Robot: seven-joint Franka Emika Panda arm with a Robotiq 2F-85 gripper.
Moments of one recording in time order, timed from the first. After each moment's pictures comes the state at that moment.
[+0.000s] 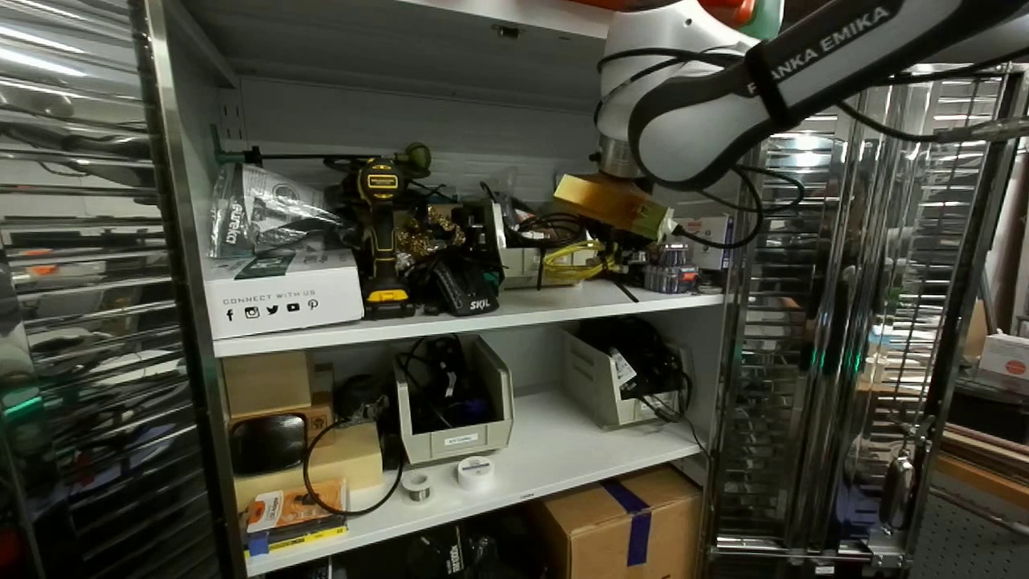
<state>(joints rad) 0.12 0.01 -0.02 -1.86 -0.61 2.32 1.48</state>
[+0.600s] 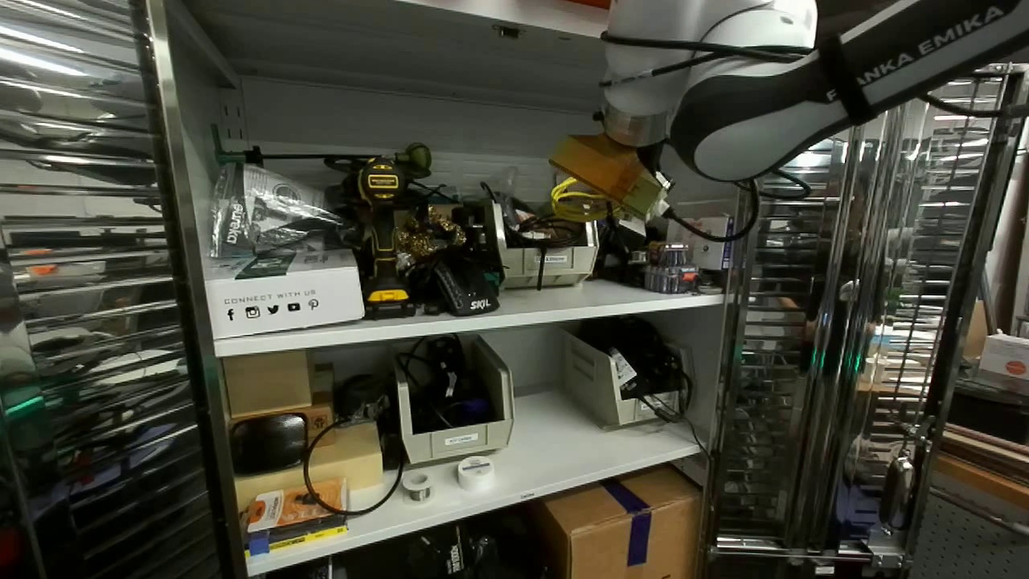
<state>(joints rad) 0.08 -0.10 0.06 -1.91 -1.05 2.37 1.95</state>
